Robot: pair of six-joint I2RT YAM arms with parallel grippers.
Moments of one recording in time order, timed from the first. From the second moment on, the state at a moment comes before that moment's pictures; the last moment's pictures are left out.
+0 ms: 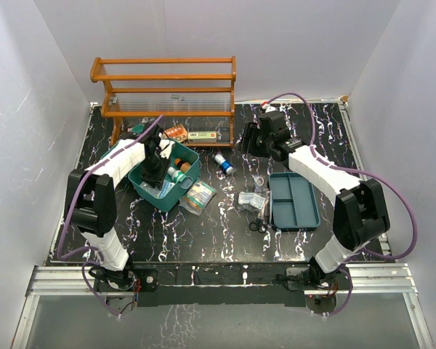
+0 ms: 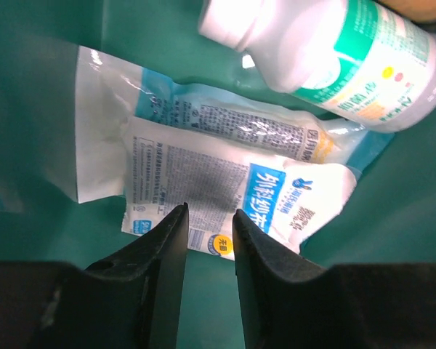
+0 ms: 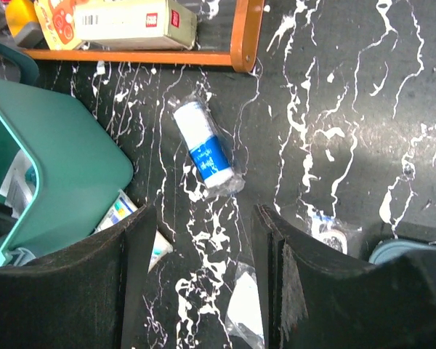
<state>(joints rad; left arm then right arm) -0.25 1.75 1.29 -0.94 0.06 0.09 0.42 1.62 1.25 -0.29 -0.05 0.50</state>
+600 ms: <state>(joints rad) -0.26 1.81 1.36 -0.92 -0.12 0.09 0.42 1.52 1.18 -0.29 -0.05 0.49</state>
